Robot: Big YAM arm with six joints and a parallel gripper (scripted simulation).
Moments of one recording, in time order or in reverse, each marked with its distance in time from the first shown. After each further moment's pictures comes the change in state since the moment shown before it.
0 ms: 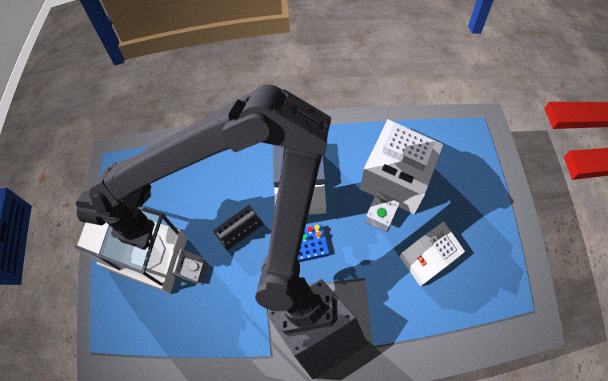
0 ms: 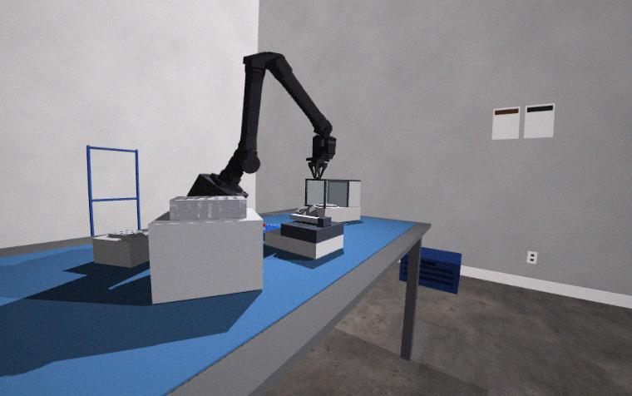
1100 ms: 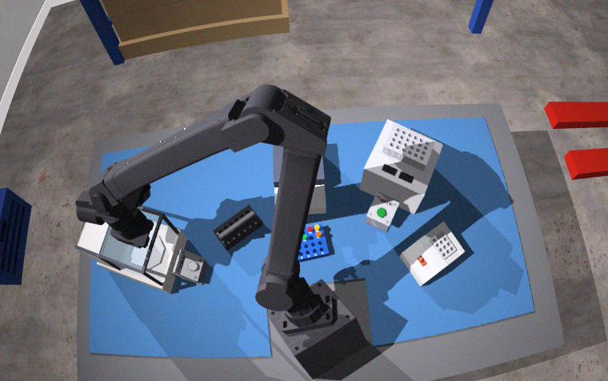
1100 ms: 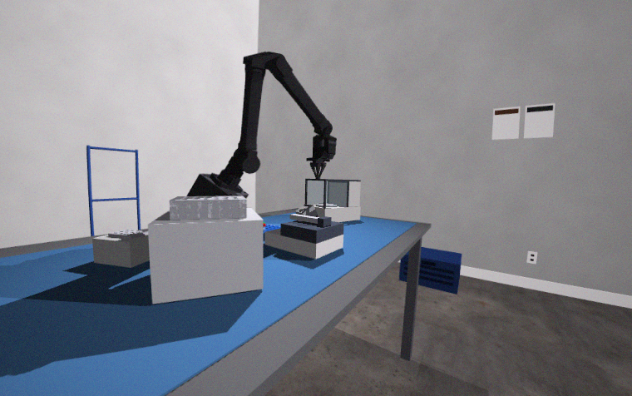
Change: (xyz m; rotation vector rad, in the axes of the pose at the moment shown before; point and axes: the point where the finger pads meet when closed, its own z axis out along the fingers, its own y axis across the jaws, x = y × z) arm 0.000 0.003 0.000 -0.009 0.000 0.002
